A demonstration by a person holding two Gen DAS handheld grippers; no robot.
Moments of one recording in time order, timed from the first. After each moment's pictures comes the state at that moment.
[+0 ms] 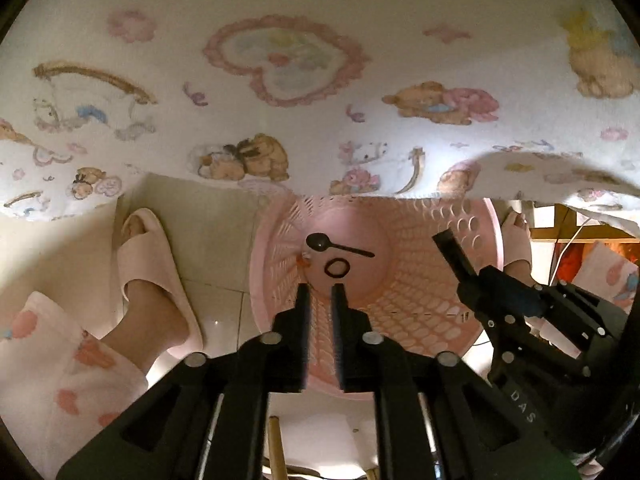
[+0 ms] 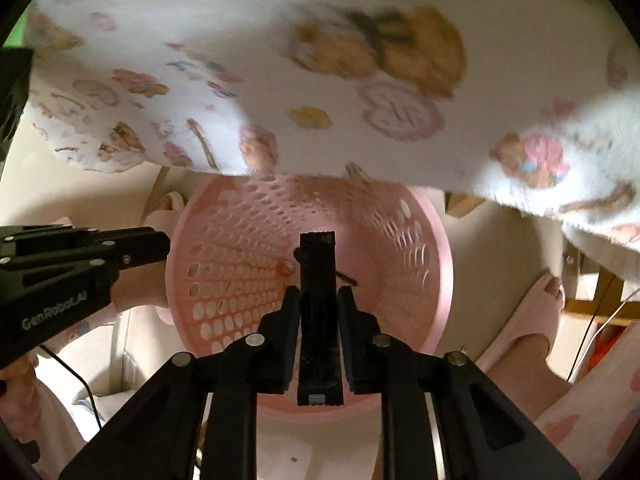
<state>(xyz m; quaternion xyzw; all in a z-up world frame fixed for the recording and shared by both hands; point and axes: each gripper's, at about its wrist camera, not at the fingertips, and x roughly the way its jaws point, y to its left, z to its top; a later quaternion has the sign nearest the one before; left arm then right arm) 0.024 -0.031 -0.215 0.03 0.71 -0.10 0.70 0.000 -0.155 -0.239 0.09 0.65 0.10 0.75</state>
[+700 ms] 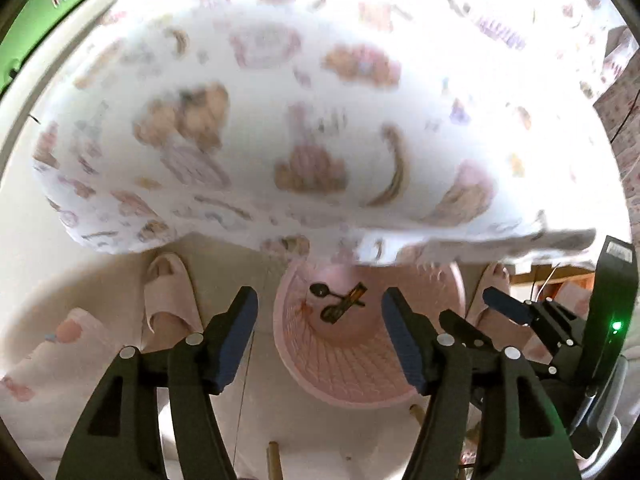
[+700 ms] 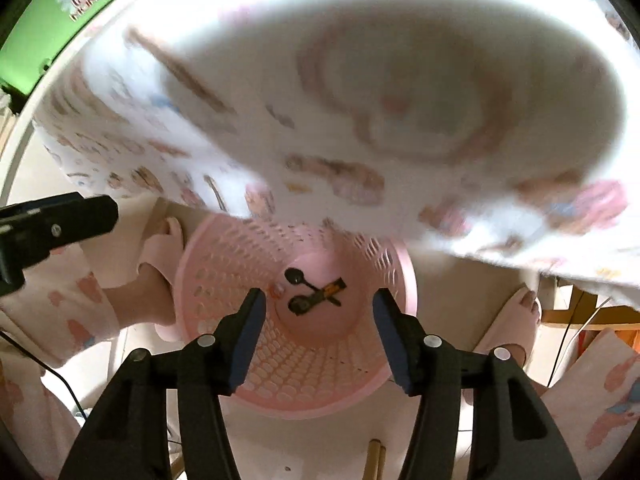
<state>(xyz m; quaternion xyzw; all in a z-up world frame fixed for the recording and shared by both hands) 0.029 -0.014 -0.122 0.01 0.62 -0.09 0.78 -0.002 -0.164 -0.185 0.07 0.61 0.07 0.79</state>
